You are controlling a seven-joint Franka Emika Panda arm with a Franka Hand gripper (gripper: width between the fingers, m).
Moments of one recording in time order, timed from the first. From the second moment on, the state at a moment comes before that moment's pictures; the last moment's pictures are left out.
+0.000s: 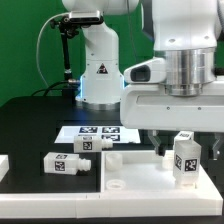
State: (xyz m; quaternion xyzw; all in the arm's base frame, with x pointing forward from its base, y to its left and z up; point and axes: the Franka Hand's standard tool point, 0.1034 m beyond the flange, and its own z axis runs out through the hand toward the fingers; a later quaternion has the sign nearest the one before) arm 0.642 0.109 0.078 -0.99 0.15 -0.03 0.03
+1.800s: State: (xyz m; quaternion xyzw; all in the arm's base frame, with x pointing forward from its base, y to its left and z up) arm 0.641 0.111 0.076 -0.69 0.73 0.01 0.05
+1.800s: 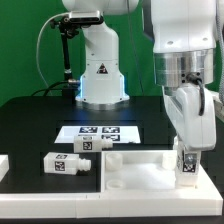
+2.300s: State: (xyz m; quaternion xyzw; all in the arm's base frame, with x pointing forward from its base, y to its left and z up) arm 0.641 0.098 0.074 -0.92 0.38 -0.01 0.06
